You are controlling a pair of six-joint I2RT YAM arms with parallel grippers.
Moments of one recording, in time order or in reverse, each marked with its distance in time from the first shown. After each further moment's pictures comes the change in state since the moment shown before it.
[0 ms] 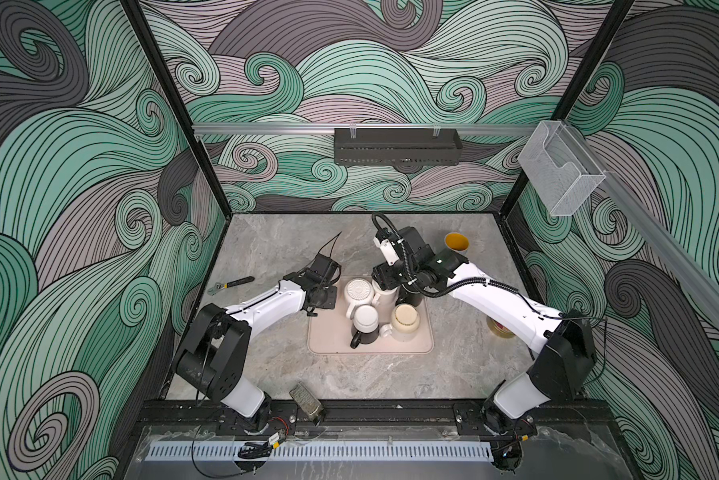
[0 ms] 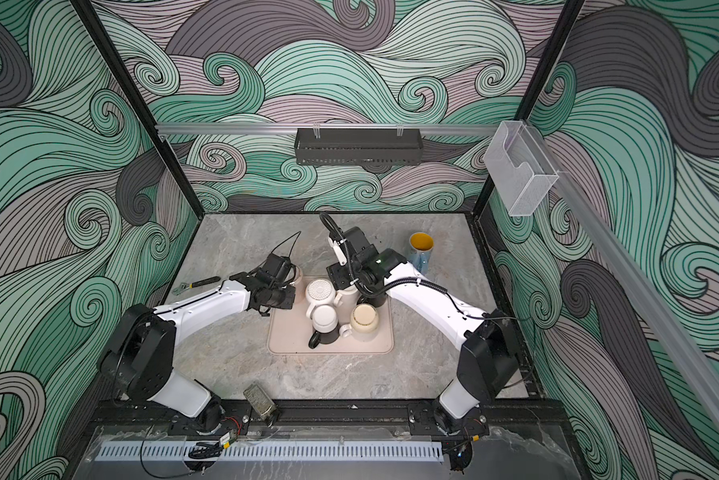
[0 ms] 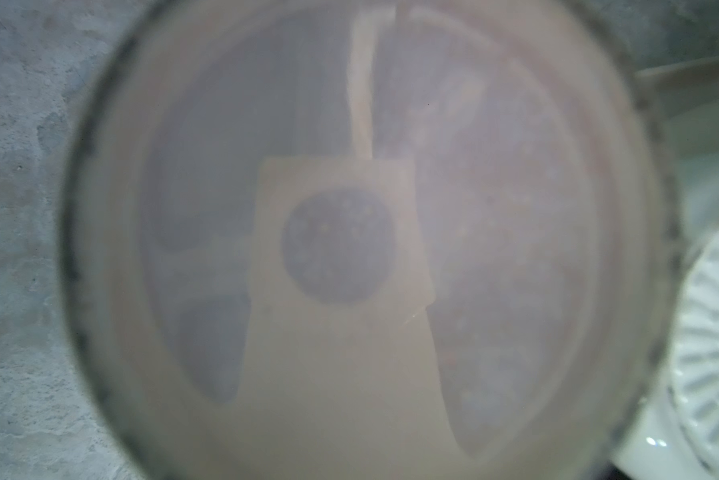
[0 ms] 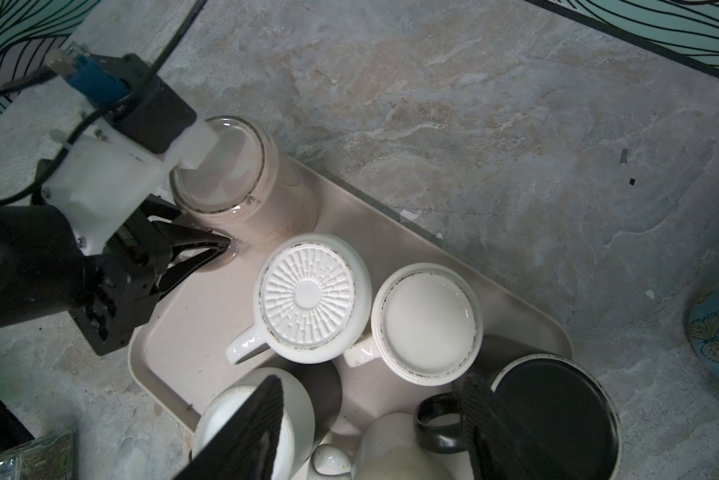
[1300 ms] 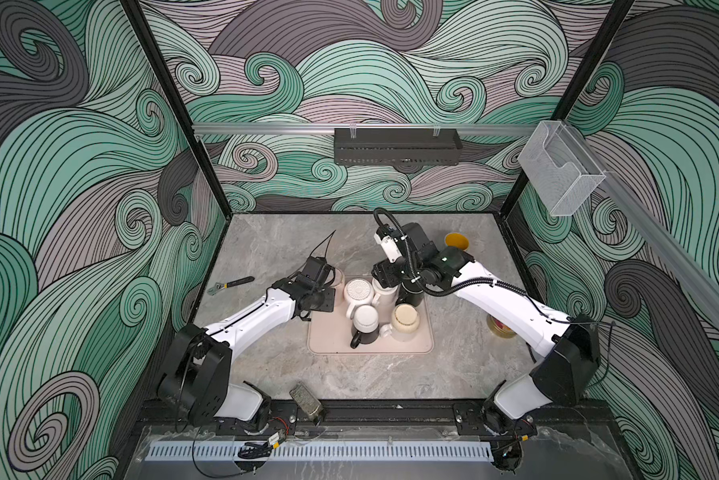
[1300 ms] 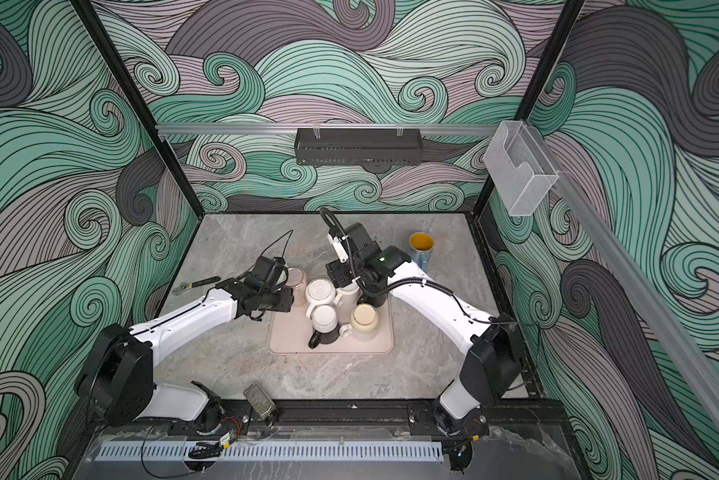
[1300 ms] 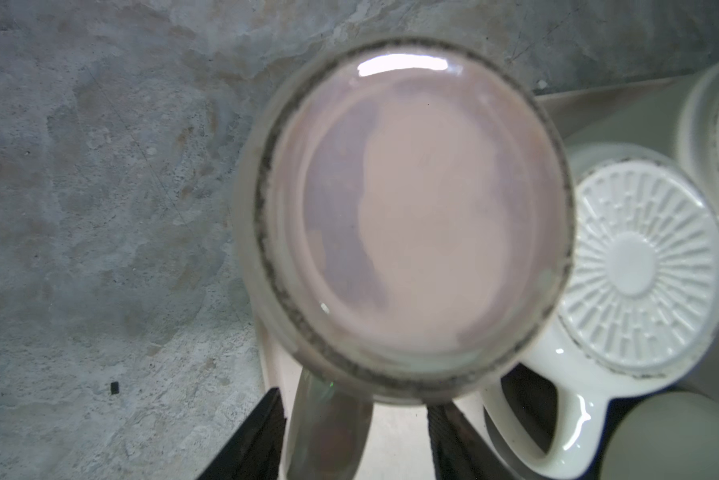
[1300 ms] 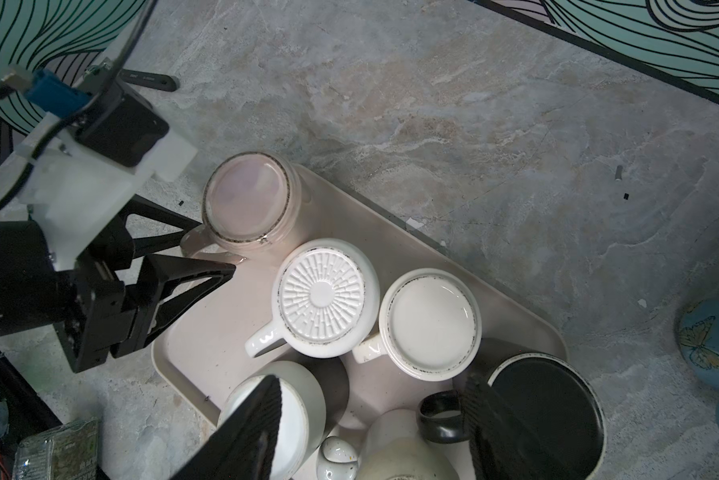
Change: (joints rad) left arm 0.000 -0.128 -0.053 -0.005 0.060 -0.010; right arm 0.000 -0.021 0.040 -0.034 -0.018 -0.011
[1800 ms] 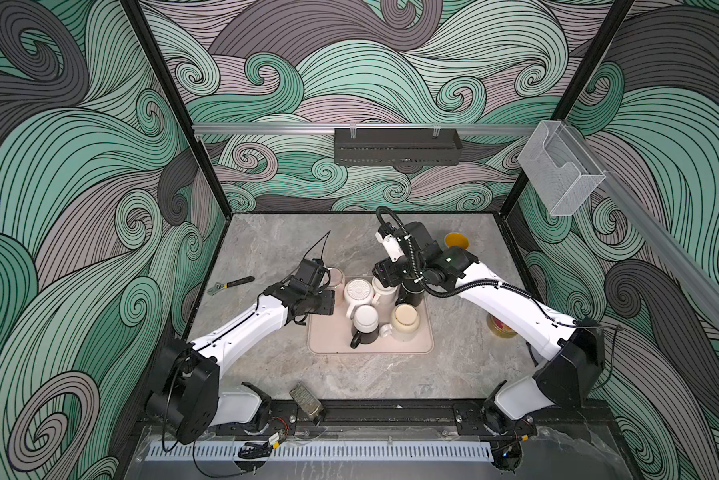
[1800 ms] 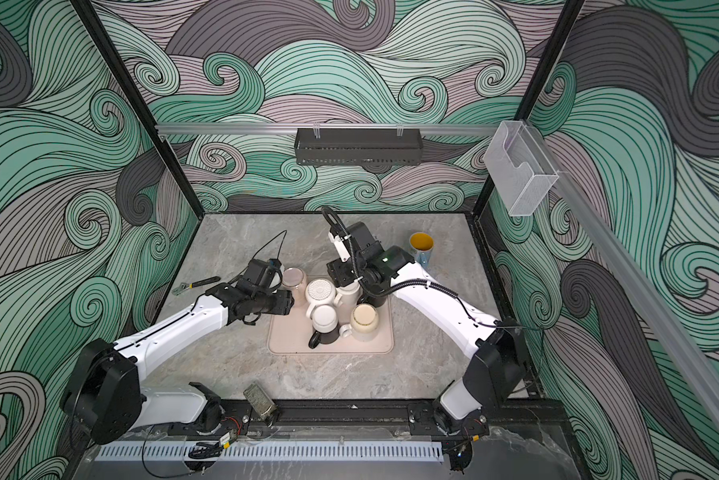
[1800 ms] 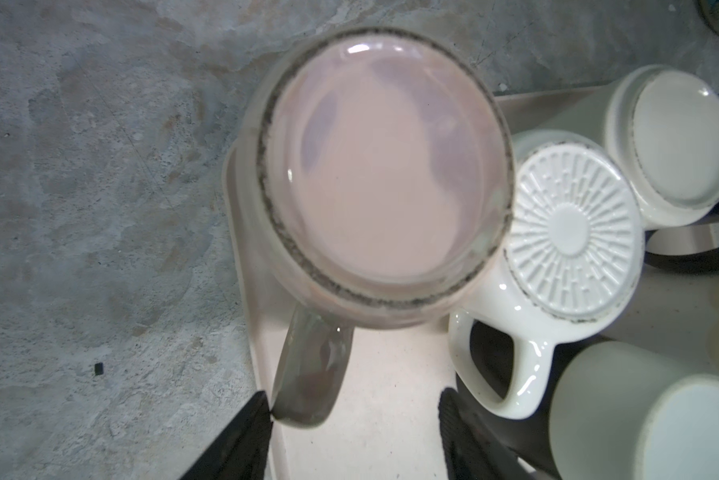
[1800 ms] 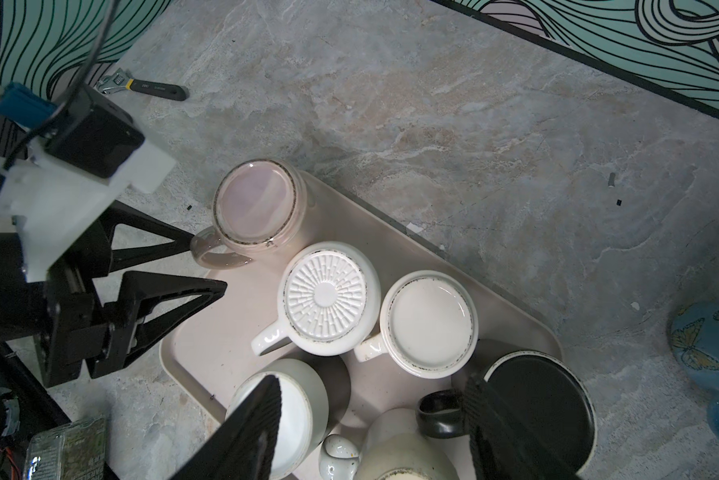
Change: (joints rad) left arm 0.005 -0.098 -0.053 -0.007 0.064 -0.014; right arm 0.000 -0.023 0.003 -0.007 -0.002 -0.001
